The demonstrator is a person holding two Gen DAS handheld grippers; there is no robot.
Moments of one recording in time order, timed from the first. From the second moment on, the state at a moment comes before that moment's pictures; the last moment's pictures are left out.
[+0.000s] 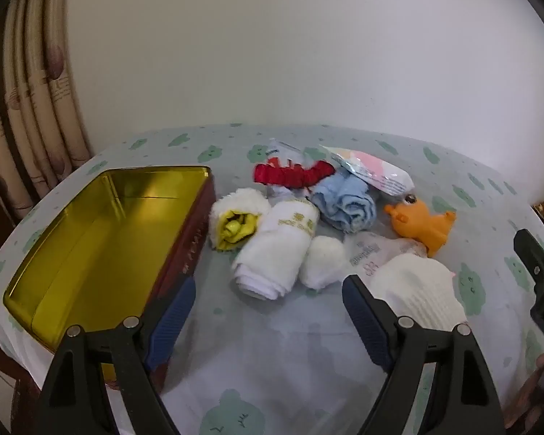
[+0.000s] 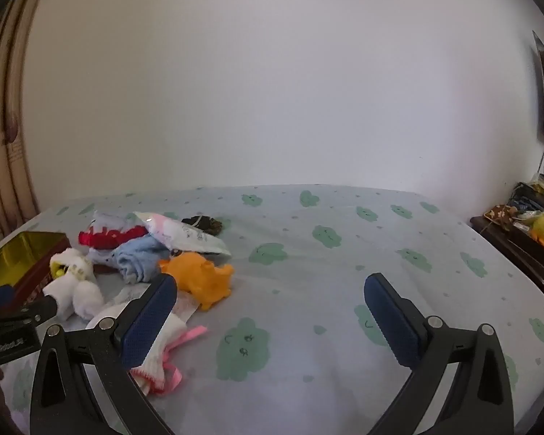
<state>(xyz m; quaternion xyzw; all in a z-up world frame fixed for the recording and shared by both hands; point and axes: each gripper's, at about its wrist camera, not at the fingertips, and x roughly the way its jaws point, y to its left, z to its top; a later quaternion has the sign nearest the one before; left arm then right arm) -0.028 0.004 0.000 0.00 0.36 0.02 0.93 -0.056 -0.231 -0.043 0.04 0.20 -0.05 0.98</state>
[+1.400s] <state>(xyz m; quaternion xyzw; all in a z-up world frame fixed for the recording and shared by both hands) -0.045 -0.018 0.003 0.01 0.43 -0.03 0.90 -0.121 -0.244 -0.005 0.02 0.22 -0.01 0.97</state>
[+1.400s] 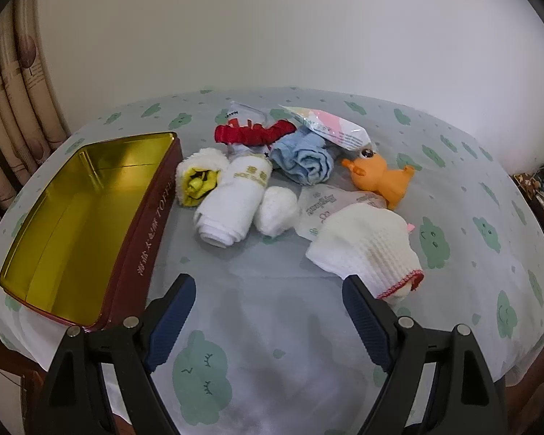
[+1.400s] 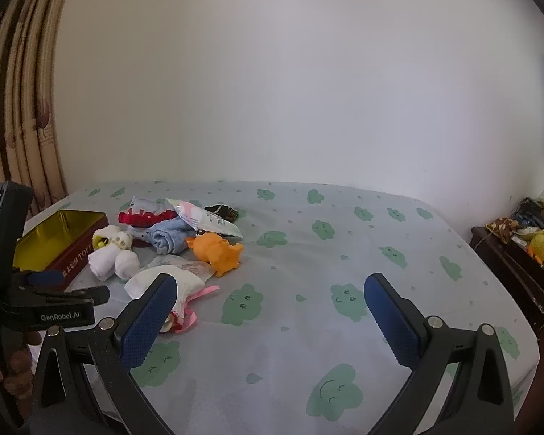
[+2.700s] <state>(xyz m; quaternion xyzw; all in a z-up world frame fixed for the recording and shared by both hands) 0.001 -0.065 -0.017 -0.03 0.50 -0.09 0.86 -0.106 -0.271 -0.007 0.07 0.28 0.00 0.96</state>
